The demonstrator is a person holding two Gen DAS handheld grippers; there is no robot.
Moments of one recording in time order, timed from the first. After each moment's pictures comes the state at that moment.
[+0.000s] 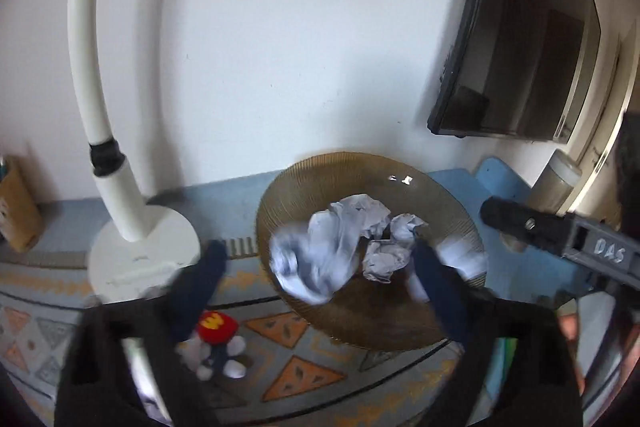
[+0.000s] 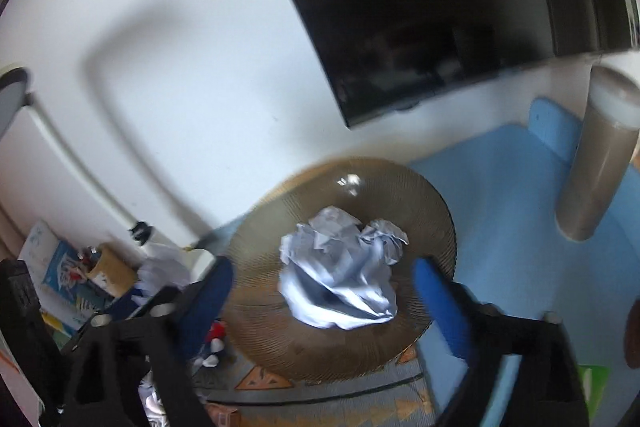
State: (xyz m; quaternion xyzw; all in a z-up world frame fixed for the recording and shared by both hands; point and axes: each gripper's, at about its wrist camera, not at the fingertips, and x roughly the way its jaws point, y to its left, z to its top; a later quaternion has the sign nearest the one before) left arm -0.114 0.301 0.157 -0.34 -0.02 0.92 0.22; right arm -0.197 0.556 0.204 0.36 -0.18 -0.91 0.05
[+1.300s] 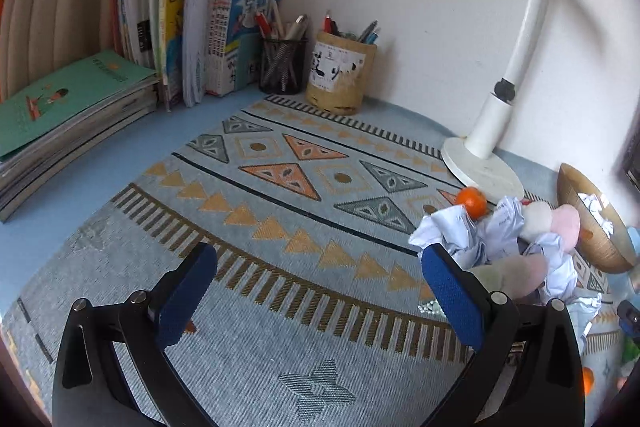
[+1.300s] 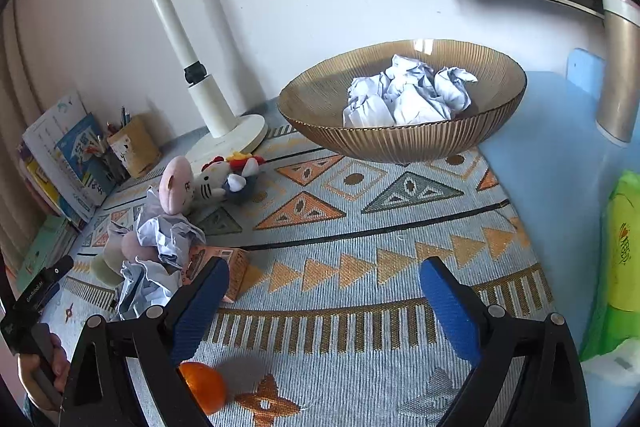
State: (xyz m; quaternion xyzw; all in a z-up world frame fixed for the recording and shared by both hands) left arm 0.034 0.004 0.056 -0.30 -0.13 0.94 -0.11; right arm -0.068 0.463 0.085 0.36 -0.10 -0.92 0.13
